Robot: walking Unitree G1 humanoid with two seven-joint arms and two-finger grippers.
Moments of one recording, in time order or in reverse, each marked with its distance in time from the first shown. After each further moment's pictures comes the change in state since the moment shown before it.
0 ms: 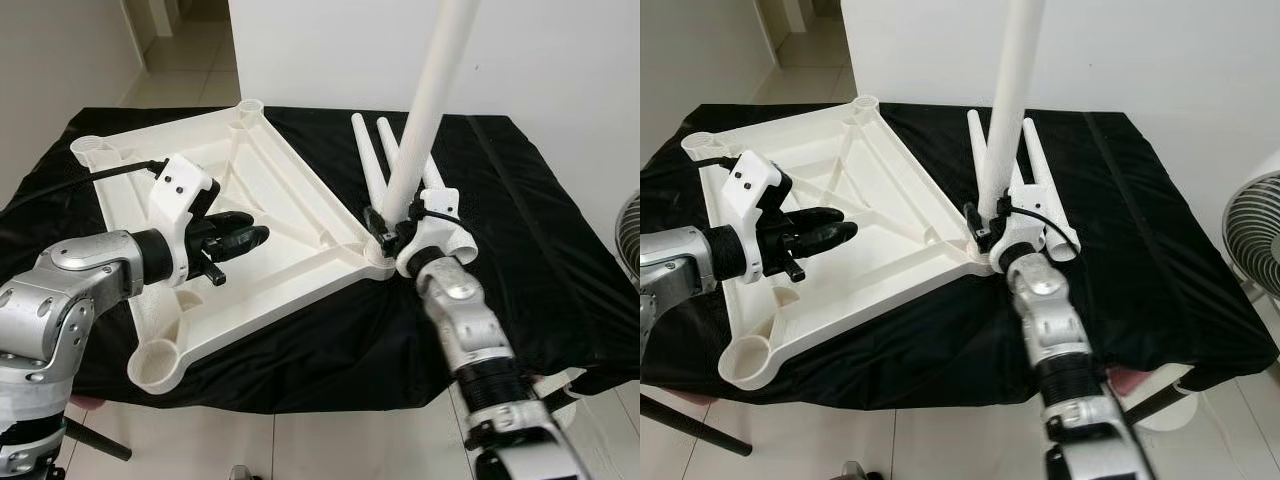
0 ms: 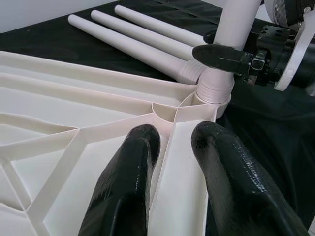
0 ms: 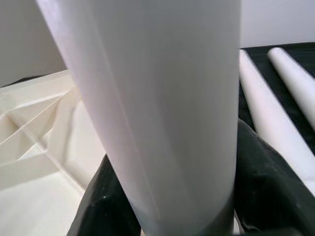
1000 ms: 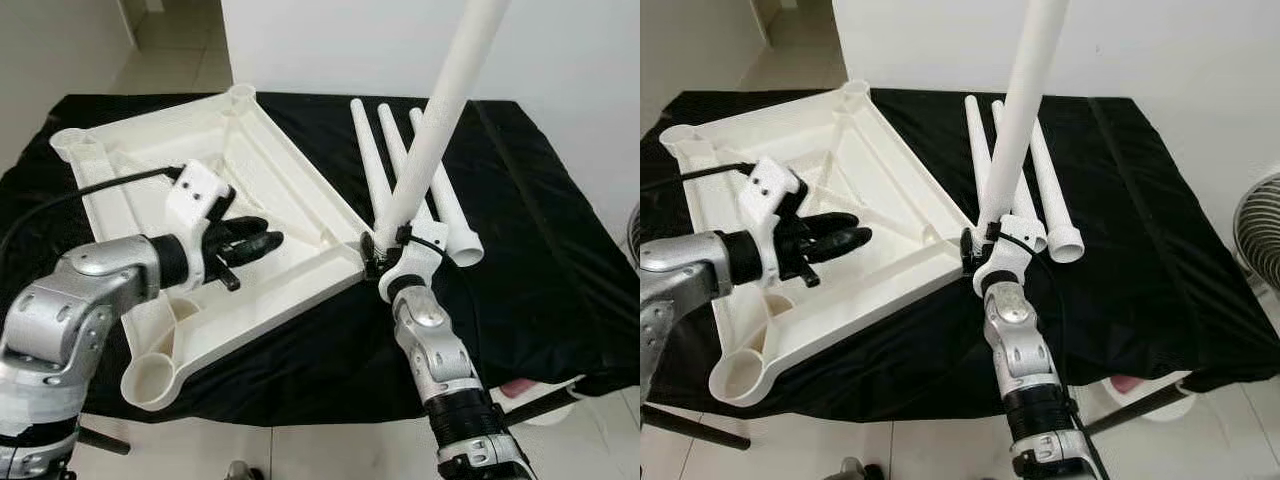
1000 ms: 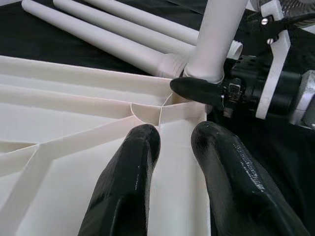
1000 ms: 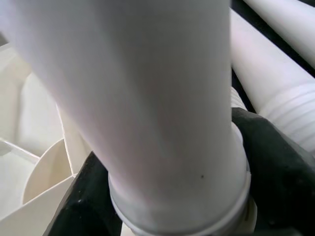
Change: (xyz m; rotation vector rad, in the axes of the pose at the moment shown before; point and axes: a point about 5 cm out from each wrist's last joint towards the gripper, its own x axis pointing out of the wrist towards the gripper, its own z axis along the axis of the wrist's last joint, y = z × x) left arm 0.017 -0.016 -0.002 0.027 -0.015 -0.076; right arm -0.015 0.017 -0.014 0.098 0.036 -0.075
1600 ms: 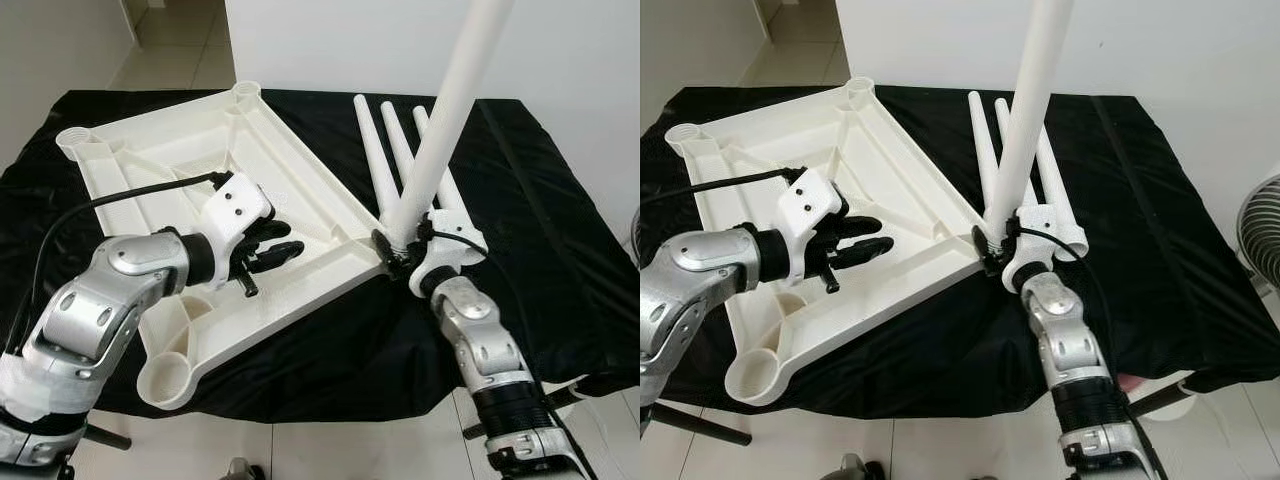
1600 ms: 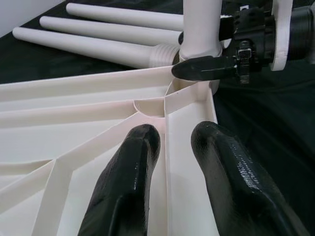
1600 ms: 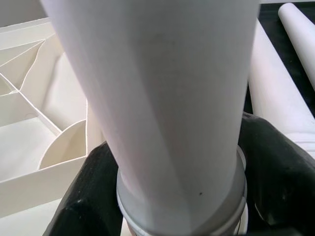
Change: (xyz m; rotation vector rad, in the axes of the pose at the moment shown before) left arm 0.019 -0.006 0.005 0.228 0.042 -0.038; right arm -0.002 -0.034 0.015 -0.215 -0.022 0.220
